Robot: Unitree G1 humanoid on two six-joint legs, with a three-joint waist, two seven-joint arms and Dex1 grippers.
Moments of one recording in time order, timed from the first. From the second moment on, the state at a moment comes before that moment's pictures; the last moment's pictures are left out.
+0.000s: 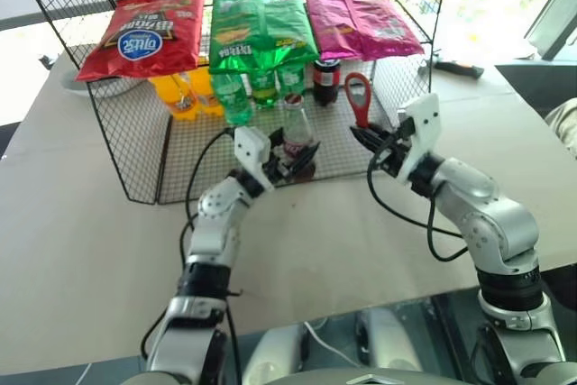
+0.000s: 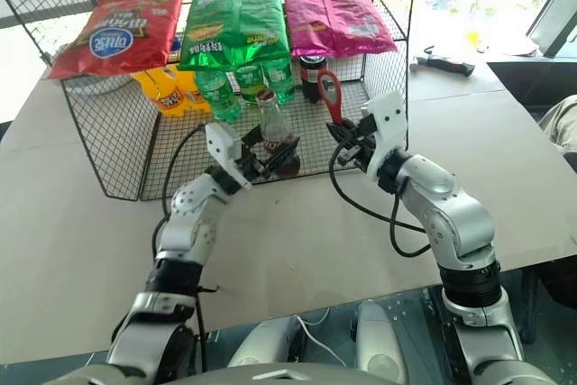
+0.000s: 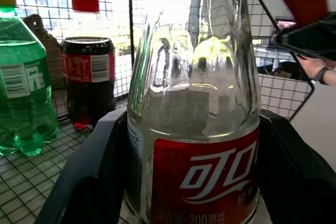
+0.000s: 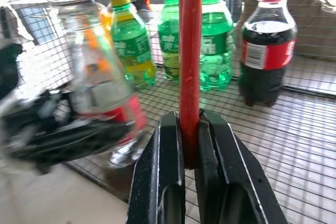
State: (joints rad) left arm -0.36 0.25 0.01 0.11 -0.34 -0.07 -0.75; right arm -0.45 -0.31 0.05 -0.37 0.47 0.69 0.38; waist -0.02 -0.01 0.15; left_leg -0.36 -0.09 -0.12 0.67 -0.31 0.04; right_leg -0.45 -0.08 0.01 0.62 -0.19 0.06
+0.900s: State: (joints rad) left arm -0.12 0.24 -0.04 -0.16 -0.32 -0.06 -0.67; right arm -0.48 -0.30 0.05 -0.32 0.44 0.65 0.43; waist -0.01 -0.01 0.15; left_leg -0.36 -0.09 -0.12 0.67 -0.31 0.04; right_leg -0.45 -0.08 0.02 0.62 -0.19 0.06
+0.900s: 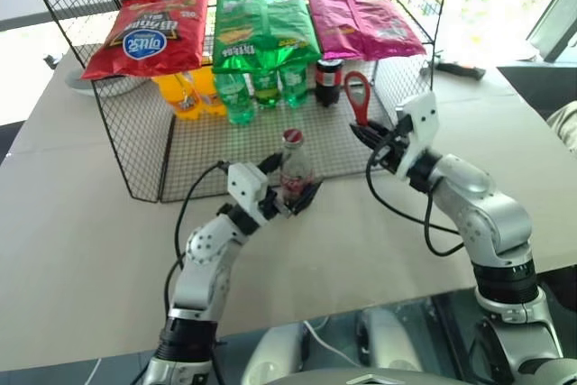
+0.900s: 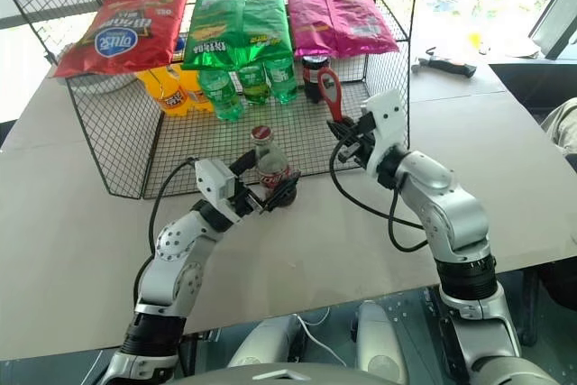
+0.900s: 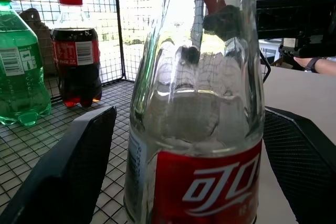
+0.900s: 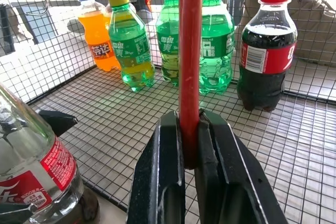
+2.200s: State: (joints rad) left arm -0.17 0.25 -0.03 -0.23 -0.39 -0.04 -0.66; right arm -0.50 -0.27 0.07 -0.29 0.40 0.65 0.47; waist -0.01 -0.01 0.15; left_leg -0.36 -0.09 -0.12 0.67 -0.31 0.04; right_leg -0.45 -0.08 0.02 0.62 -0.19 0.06
